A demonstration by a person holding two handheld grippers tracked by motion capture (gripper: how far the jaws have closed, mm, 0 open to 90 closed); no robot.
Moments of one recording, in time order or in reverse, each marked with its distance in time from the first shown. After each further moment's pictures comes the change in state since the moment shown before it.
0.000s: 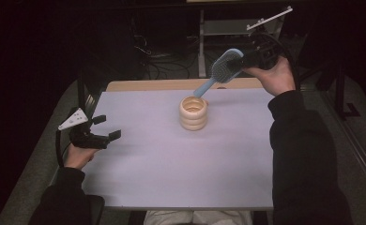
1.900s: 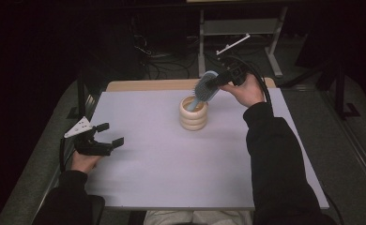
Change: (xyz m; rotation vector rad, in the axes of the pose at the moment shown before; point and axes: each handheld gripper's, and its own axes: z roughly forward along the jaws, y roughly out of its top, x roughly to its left) left arm -0.006 -0.023 0.007 0.023 -0.002 -0.021; right arm 0.005 -0.020 0.098 0.126 0.089 -0.013
